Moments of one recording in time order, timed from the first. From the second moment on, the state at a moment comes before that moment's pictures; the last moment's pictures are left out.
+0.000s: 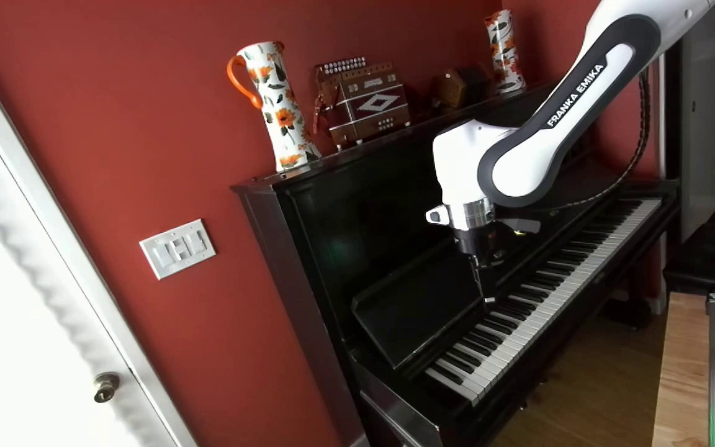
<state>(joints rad) 0.30 -0.28 0.12 -2.56 0.07 2.31 -0.26</state>
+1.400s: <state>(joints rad) 0.30 0.17 0.22 -2.49 -0.15 2.71 0.46</state>
